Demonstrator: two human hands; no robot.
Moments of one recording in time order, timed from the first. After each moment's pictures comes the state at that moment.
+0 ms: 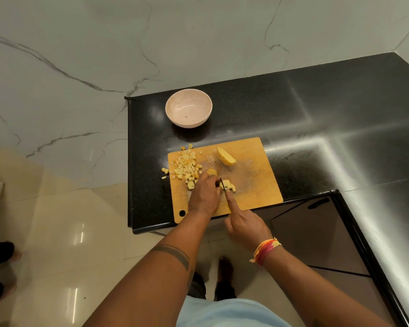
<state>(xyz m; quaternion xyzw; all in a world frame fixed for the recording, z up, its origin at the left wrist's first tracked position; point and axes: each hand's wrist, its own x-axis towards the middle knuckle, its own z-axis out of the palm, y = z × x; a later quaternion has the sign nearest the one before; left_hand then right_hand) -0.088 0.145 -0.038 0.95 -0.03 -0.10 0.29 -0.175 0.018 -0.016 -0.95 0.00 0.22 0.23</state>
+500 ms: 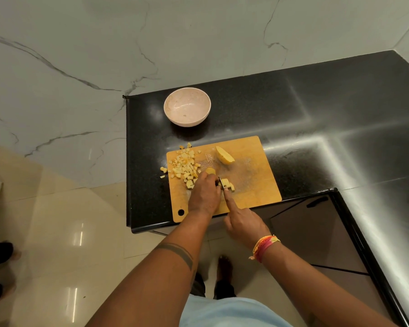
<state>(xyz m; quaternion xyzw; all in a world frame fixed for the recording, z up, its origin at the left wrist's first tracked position) -0.090 0.141 -0.042 0.95 -0.02 -0.08 0.29 -0.173 0.017 -0.022 -0.95 0.00 0.23 0.21</state>
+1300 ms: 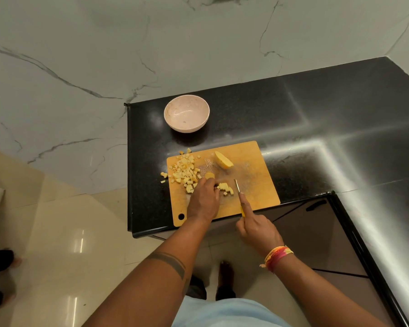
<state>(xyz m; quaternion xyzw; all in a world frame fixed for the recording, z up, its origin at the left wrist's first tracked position) -0.099 0.144 -0.036 0.95 -0.03 -0.07 0.31 -0.189 -0.013 -0.026 -0.94 0.05 0.21 0.27</state>
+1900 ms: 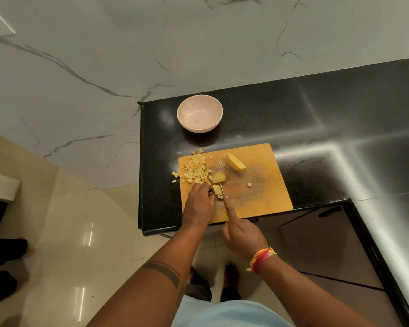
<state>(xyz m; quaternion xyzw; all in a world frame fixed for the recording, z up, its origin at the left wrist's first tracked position) -0.105 0.184 -0.037 0.95 0.01 -0.05 0.31 -0.183 0.044 -0.035 -0.94 -0.02 0.20 0.26</state>
